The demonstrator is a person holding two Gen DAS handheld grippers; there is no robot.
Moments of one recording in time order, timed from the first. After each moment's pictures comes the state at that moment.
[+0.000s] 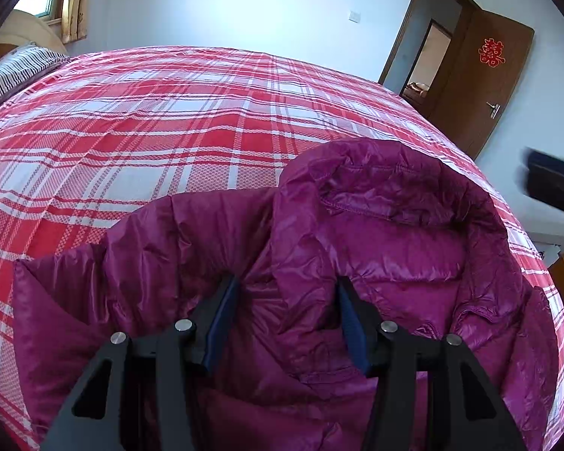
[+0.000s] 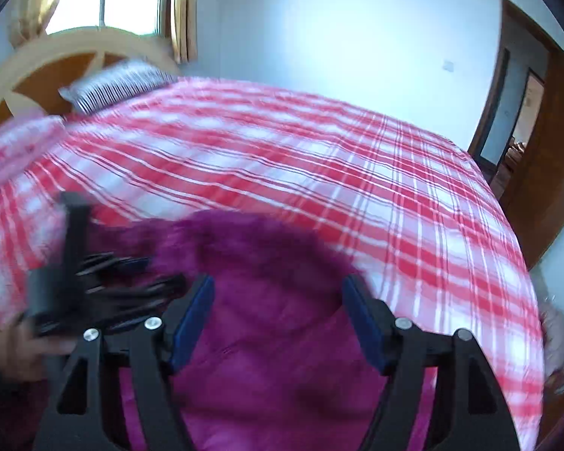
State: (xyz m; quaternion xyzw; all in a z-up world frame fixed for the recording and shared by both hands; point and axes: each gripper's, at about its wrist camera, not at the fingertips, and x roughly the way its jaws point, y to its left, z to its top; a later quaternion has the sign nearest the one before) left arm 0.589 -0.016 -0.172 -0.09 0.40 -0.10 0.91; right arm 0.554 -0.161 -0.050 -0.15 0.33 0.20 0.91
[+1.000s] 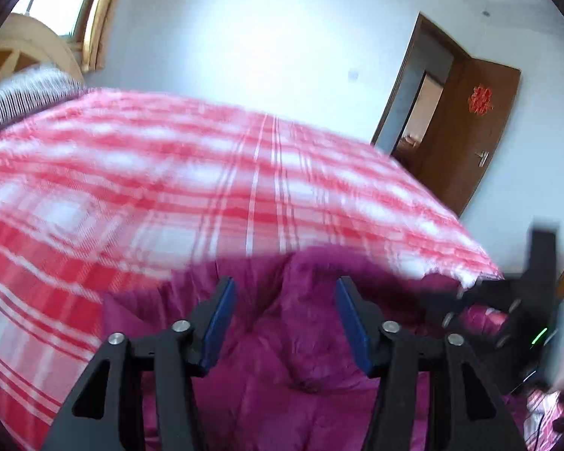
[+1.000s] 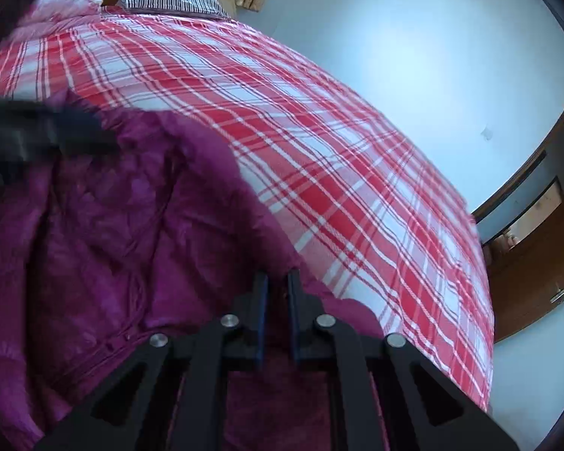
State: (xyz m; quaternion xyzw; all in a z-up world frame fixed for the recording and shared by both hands) left arm 0.547 0.015 -0.103 -0.12 0.29 -0.09 0.95; right arm 0.531 -0.136 -0.128 -0.34 0.30 0.20 0.87
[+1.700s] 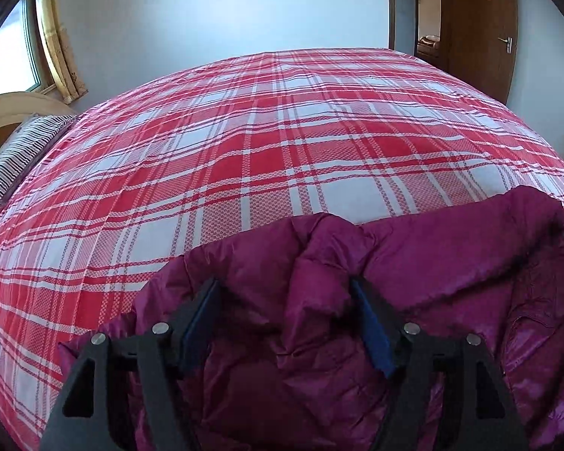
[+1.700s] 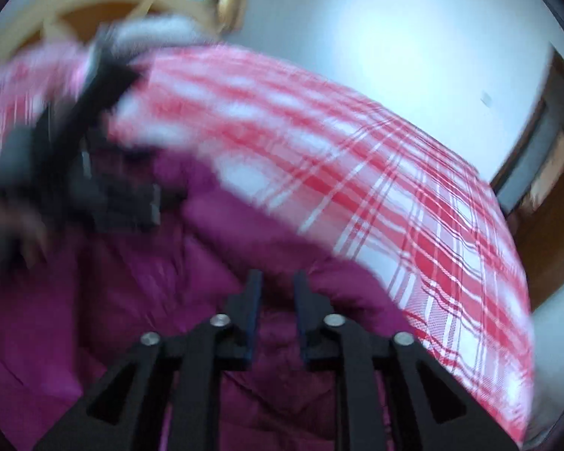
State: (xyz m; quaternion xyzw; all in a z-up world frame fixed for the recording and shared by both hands) left arm 0.613 -0.040 -0.166 0.07 0.41 -0.03 0.91; right arm 0.538 -0.192 -0.086 -0.14 0.30 0.23 0.91
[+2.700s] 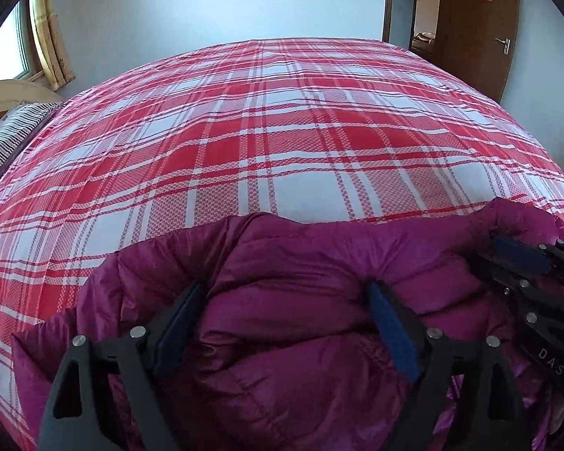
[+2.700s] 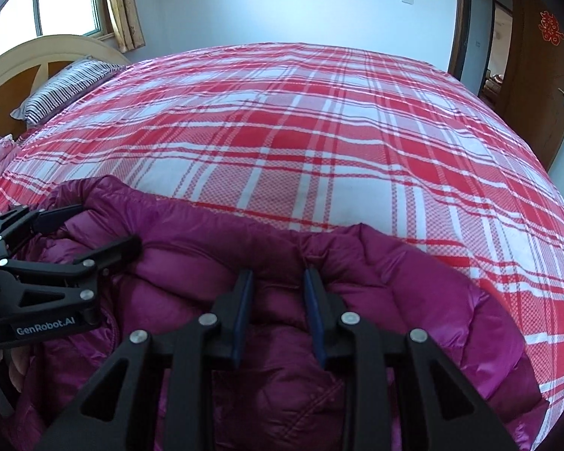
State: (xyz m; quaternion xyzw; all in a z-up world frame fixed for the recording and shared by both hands) left arm 0.625 -0.071 -0.176 0.04 0.44 -0.05 0.90; right arm 0.585 -0.195 -0.155 -0.03 0.40 0.14 0.91
